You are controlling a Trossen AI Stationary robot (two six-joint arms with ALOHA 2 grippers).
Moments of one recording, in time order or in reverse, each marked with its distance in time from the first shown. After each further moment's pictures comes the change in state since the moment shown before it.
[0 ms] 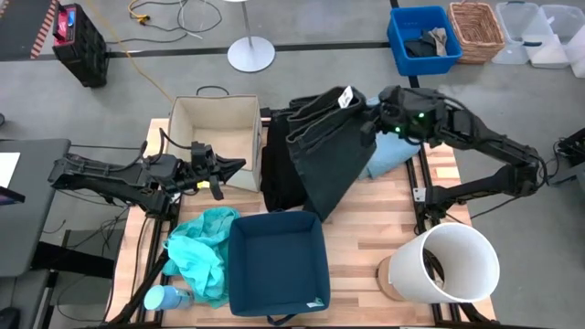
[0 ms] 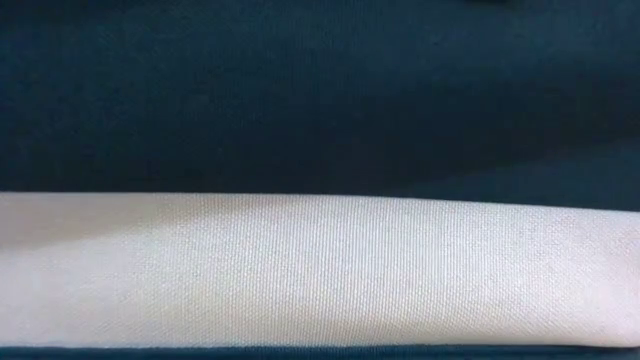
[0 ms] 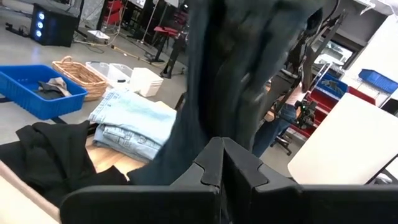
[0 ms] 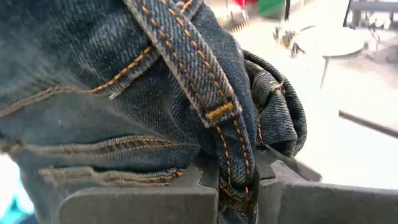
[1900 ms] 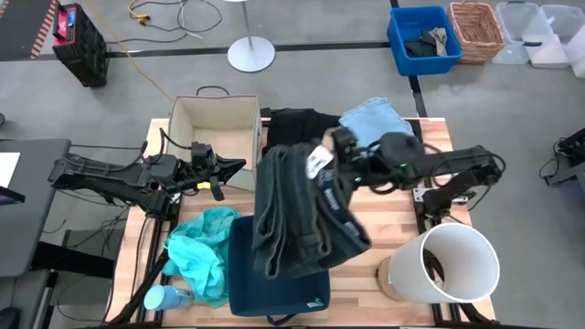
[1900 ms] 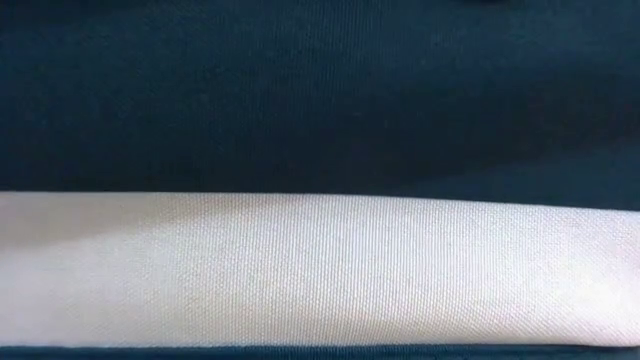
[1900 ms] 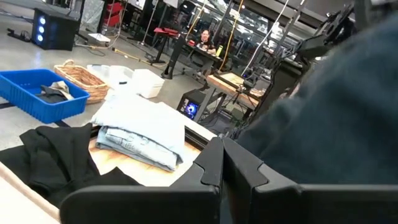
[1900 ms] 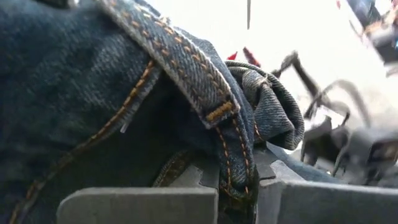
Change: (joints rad) left arm 0.000 0.000 0.000 0.000 0.000 0.026; right arm 0.481 0.432 0.237 0.844 -0.271 0.284
